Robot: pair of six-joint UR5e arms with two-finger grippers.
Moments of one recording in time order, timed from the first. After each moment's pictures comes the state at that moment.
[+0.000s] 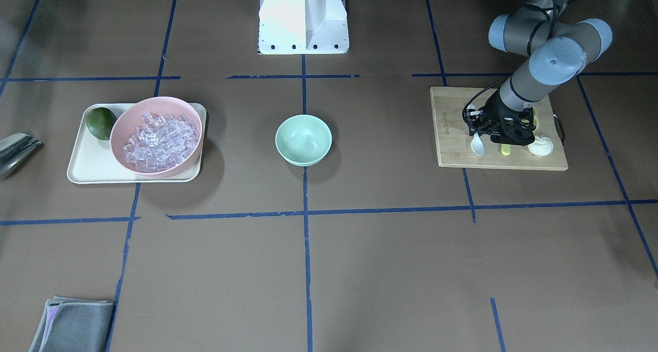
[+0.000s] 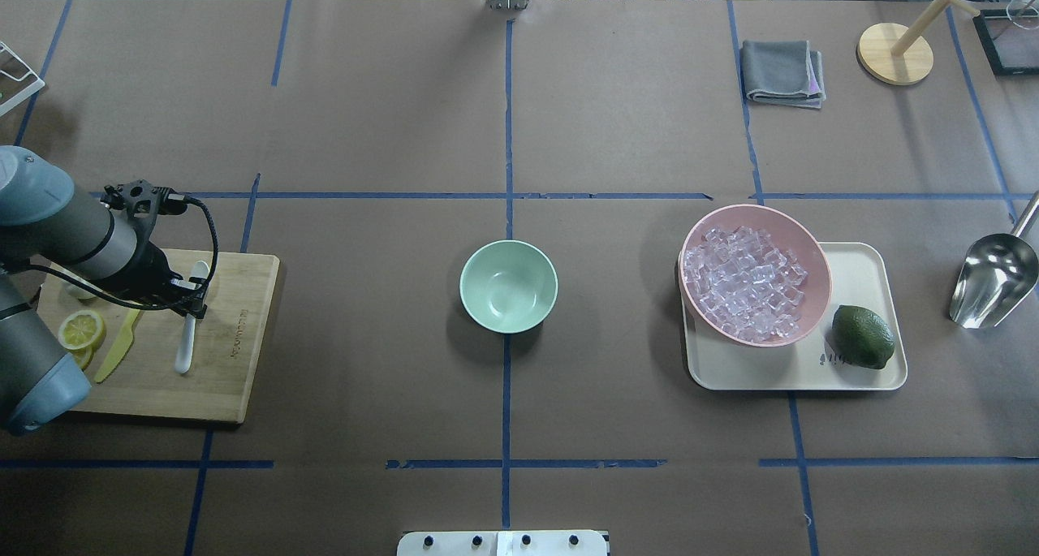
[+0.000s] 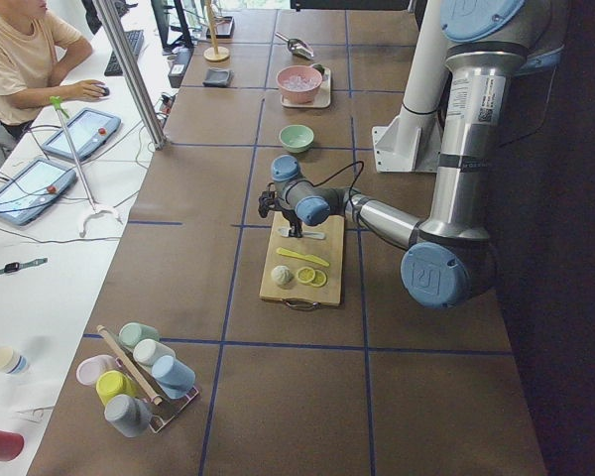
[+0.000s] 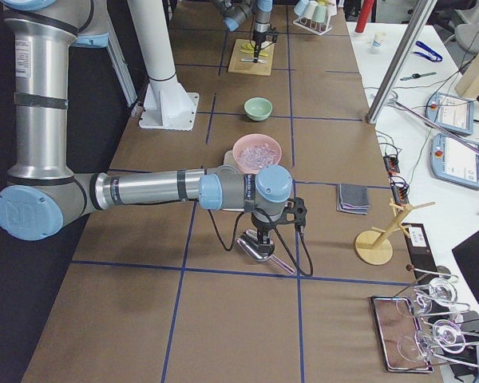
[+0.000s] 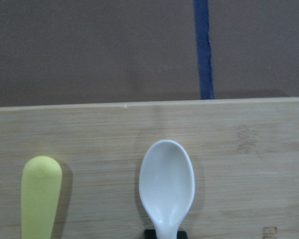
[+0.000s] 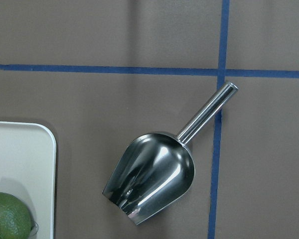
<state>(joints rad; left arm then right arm) -0.76 -1.67 -1.74 -1.95 -2.19 -0.89 1.50 -1.66 1.77 -1.64 2.45 0.05</state>
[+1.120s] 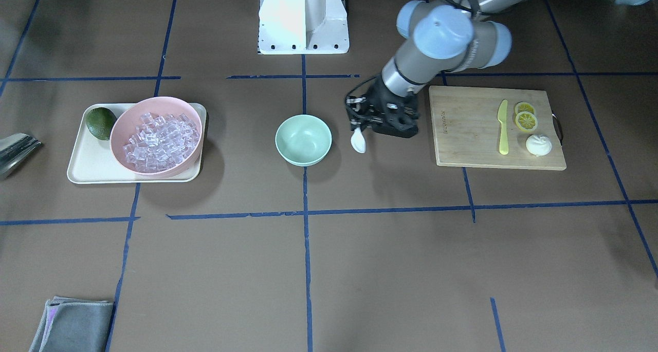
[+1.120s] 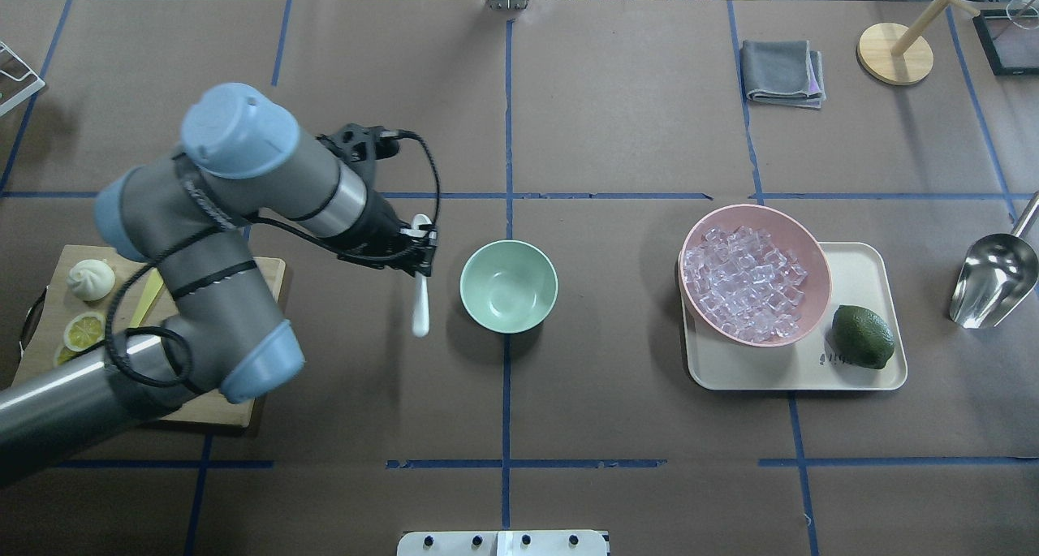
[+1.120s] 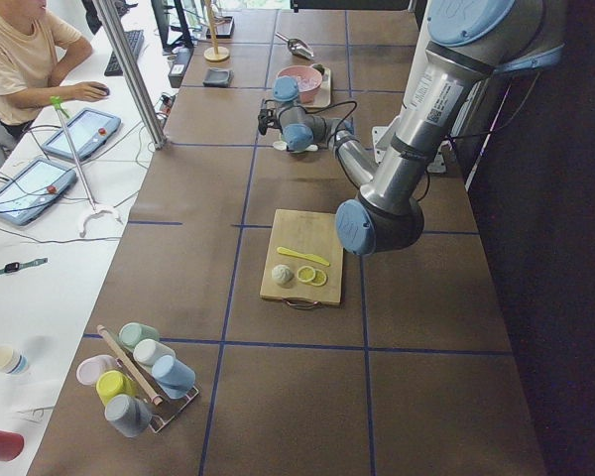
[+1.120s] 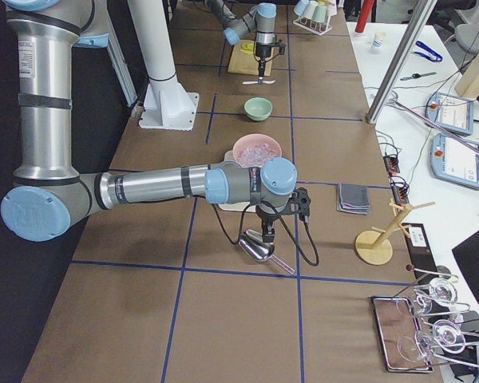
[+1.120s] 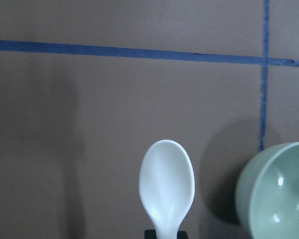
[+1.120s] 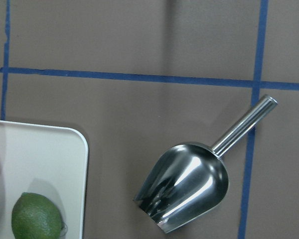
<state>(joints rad) -0.61 -2.17 -1.67 -1.94 -2.11 -1.26 1.47 -1.62 1.79 -1.63 2.51 0.06</state>
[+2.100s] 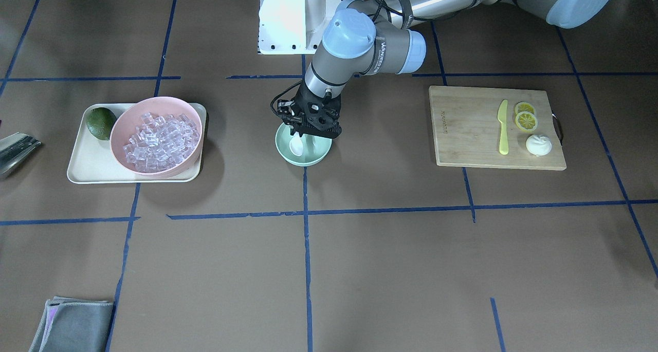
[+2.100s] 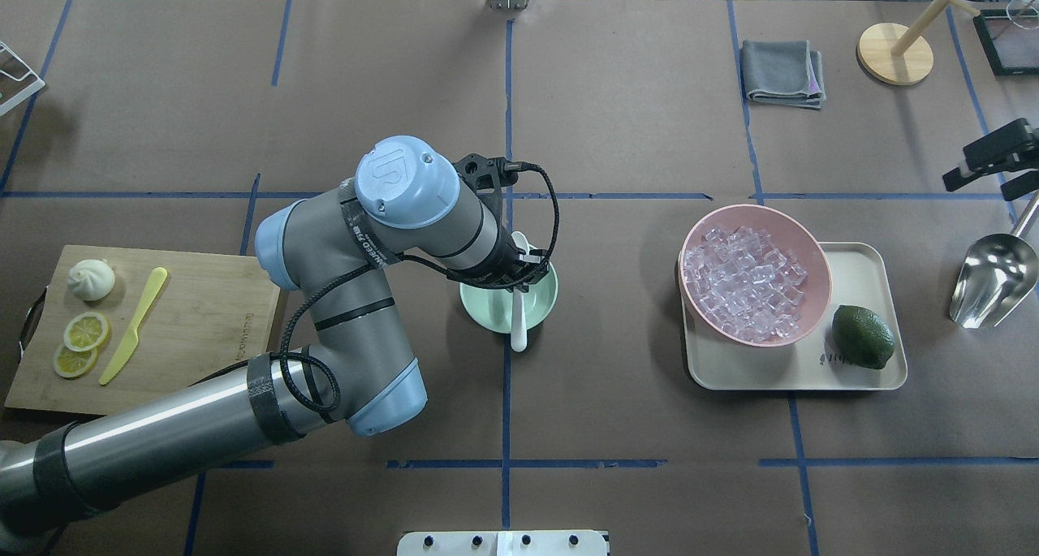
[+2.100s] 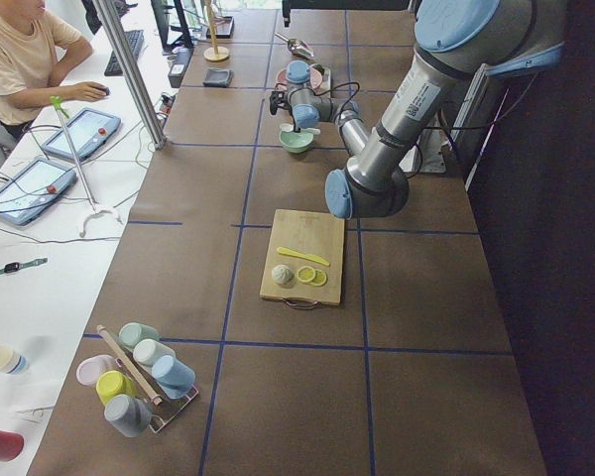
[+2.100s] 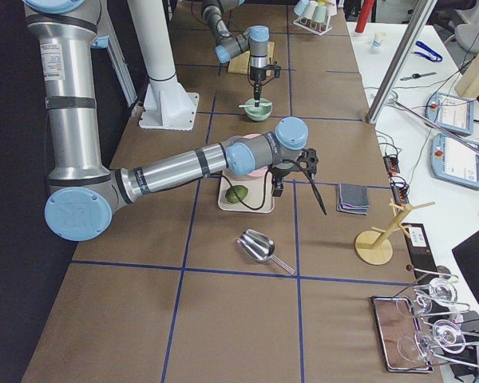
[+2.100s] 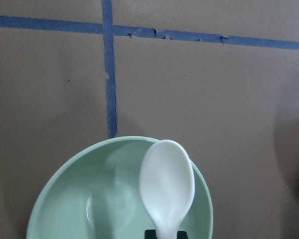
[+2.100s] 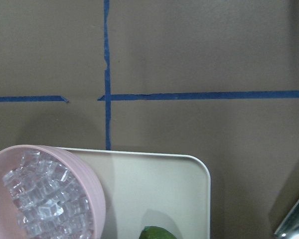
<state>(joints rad) -0.51 -2.35 -1.49 -1.95 -1.98 -1.29 1.26 -1.52 1.84 -1.45 2.55 0.55</state>
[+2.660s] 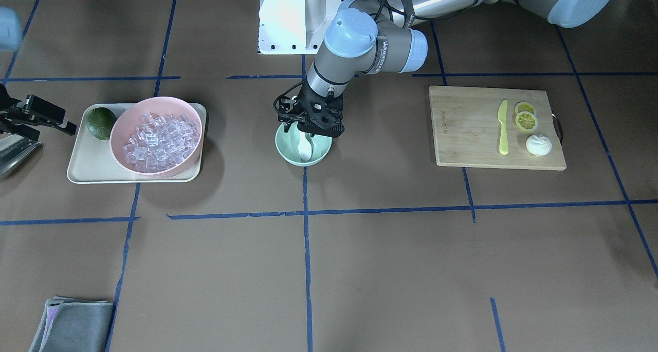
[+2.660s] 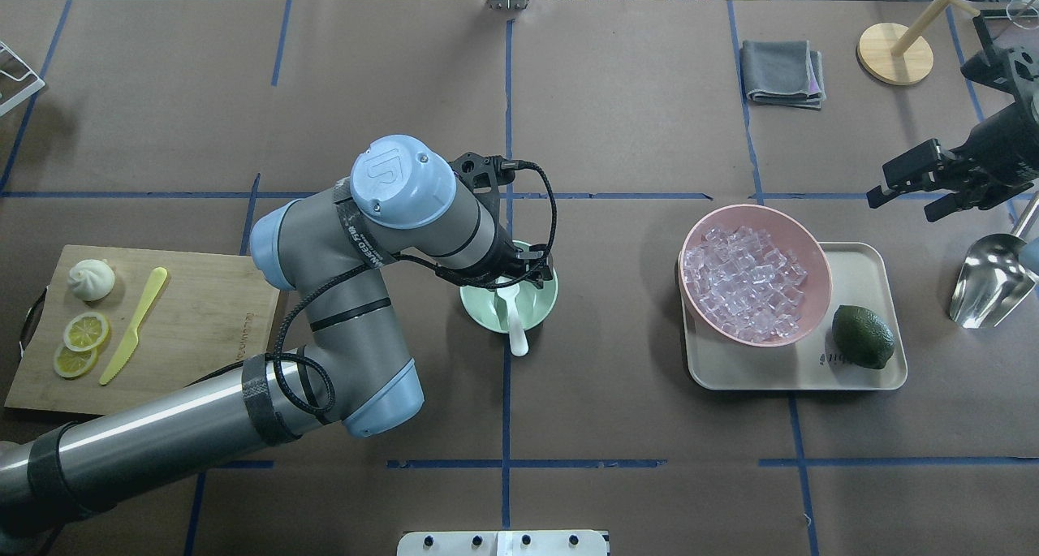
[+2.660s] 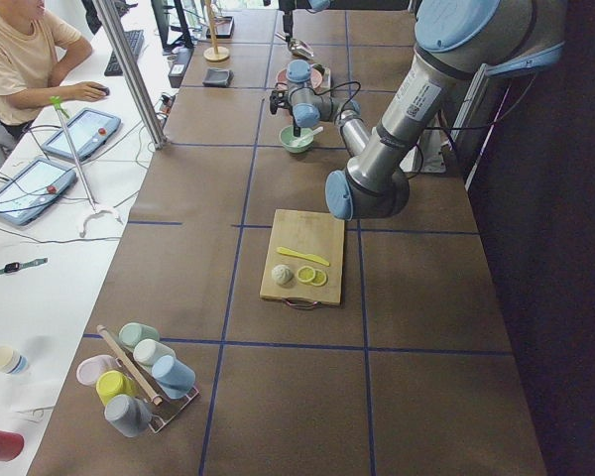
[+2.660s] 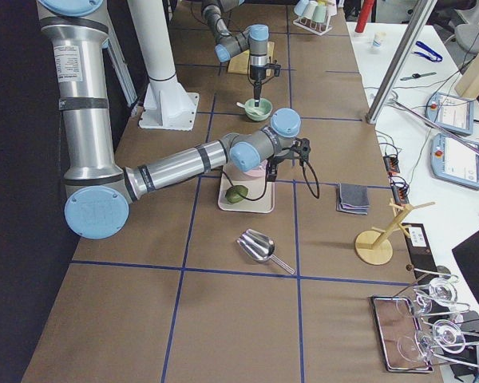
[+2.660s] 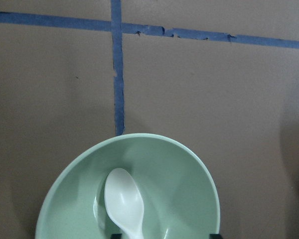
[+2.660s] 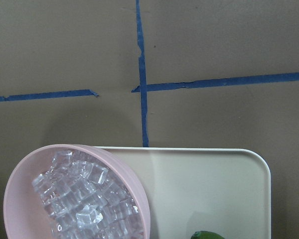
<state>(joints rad) -0.52 -2.35 -1.52 -1.94 -1.98 -1.30 1.15 -1.49 1.83 -1.32 2.52 0.77</state>
